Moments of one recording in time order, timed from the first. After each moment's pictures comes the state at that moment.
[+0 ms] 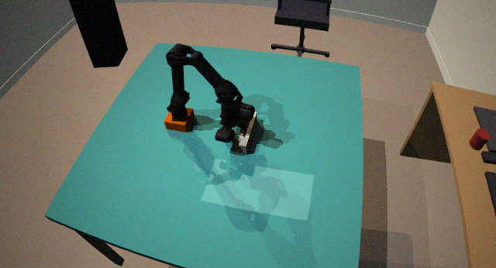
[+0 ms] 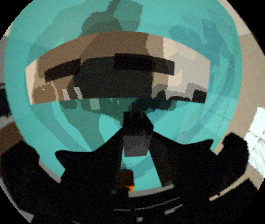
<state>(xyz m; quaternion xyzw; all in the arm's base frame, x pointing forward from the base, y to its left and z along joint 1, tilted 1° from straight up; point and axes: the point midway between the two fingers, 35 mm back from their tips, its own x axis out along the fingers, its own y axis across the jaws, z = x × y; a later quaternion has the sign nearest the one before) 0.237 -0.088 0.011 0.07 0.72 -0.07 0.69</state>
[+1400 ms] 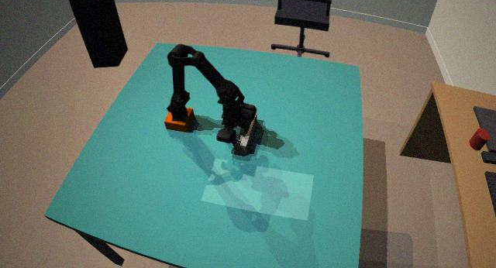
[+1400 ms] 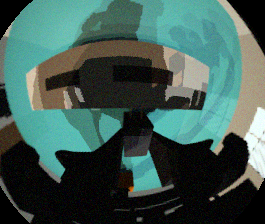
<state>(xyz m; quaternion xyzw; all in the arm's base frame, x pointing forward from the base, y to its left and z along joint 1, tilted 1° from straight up) 0.244 -0.091 0.011 0.07 0.72 -0.07 0.69</state>
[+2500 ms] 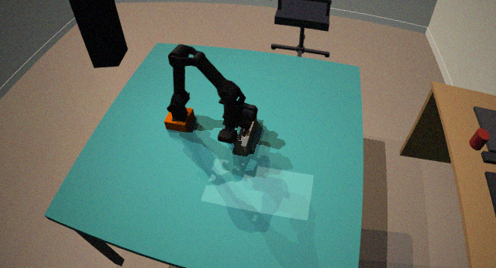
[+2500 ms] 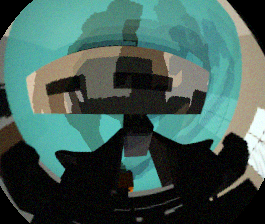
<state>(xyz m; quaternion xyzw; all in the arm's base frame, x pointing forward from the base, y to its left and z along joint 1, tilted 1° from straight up) 0.249 -0.092 0.011 0.07 0.72 -0.07 0.69</state>
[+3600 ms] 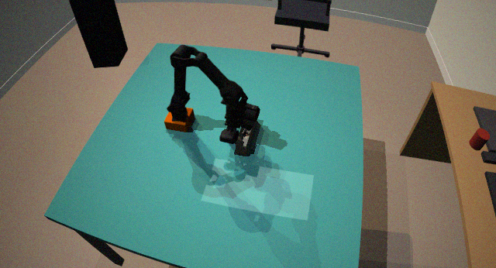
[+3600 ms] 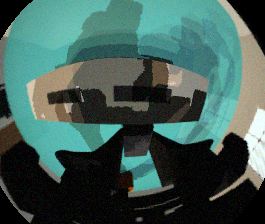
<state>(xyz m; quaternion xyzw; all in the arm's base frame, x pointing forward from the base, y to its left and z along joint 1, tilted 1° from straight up) 0.257 -0.093 0.012 0.07 0.72 -0.07 0.69</state>
